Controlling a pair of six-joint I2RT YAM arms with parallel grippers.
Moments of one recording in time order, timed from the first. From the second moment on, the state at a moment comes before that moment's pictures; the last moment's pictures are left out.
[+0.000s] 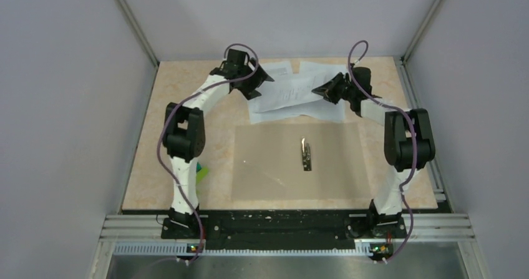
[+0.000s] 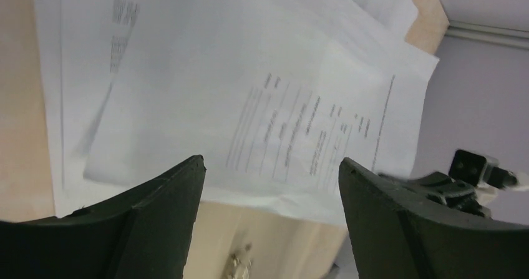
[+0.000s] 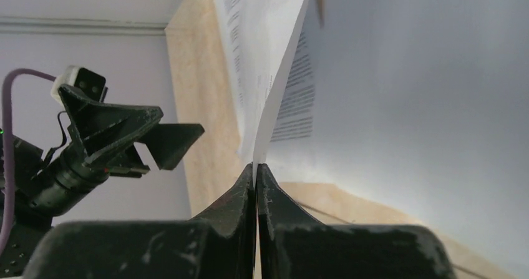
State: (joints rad) left arm -0.32 2.24 1.92 -0.44 0.27 -0.98; right arm 0.10 1.93 1.19 0.24 -0.55 0.96
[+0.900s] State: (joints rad) left arm -0.43 1.67 0.90 0.27 0.44 -1.70; right arm 0.34 1.50 0.90 0.30 -0.35 1.00
